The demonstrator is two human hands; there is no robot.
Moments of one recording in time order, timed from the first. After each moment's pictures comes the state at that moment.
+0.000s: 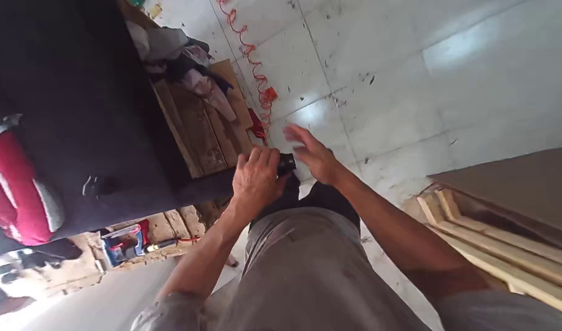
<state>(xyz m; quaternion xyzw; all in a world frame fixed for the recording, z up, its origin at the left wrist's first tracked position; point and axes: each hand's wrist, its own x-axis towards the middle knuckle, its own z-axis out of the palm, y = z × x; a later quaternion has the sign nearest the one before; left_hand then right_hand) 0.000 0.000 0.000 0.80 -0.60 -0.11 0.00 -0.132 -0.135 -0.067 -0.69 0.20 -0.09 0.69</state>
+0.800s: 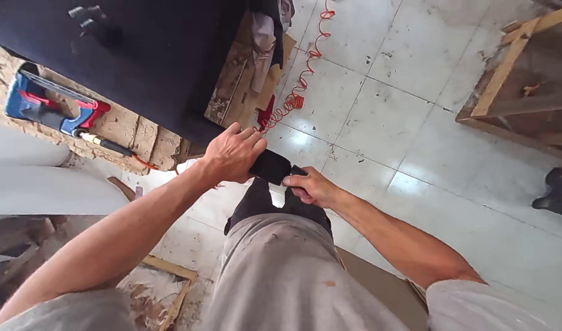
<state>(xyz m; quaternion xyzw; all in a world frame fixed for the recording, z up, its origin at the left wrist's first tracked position) 0.059 0.071 0.000 0.83 -0.55 -0.12 -0.01 -0.070 -0.163 -0.035 -0.53 0.17 0.42 0.72</state>
